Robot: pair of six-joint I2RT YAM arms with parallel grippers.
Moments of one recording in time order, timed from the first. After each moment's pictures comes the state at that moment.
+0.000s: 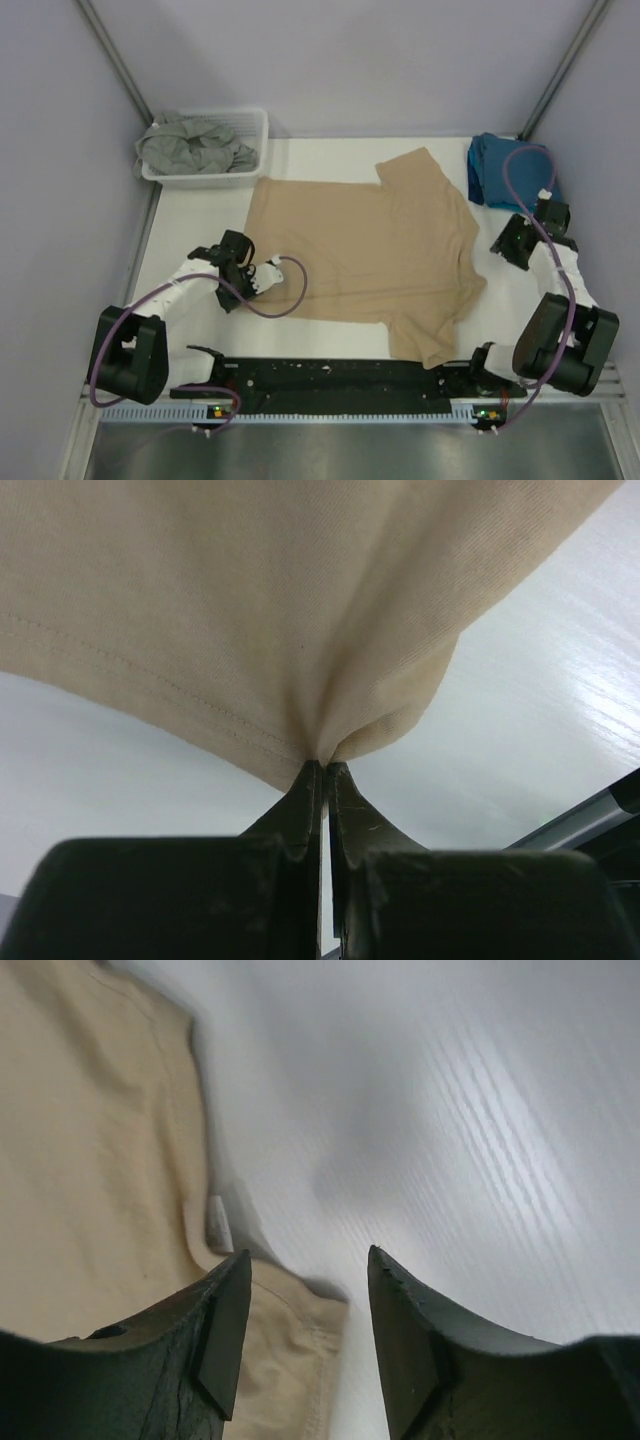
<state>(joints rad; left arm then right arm) -0.28 1.26 0.68 -0.82 0.04 0.83 -0.38 1.33 0.76 -0.42 -0.10 0.27</state>
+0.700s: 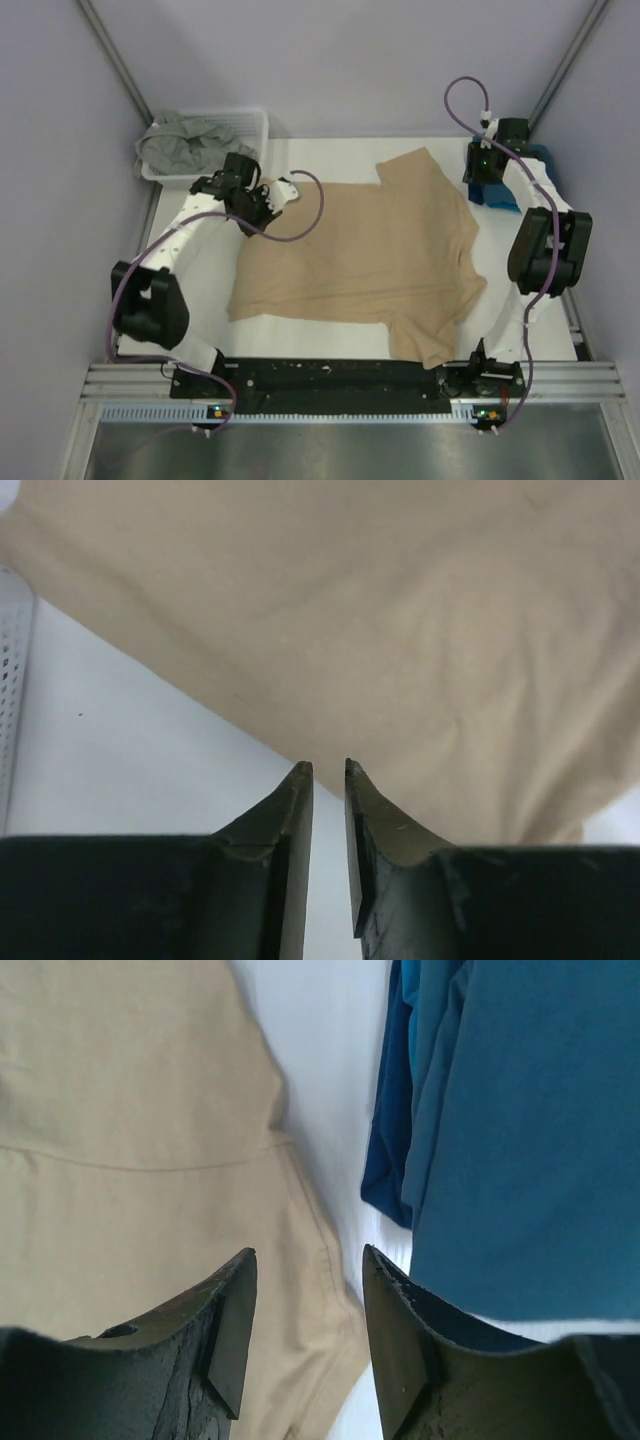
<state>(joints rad) -0.26 1.49 1.29 -0.89 0.26 0.82 -0.11 1.86 1.55 -0.50 -0.13 -0.04</state>
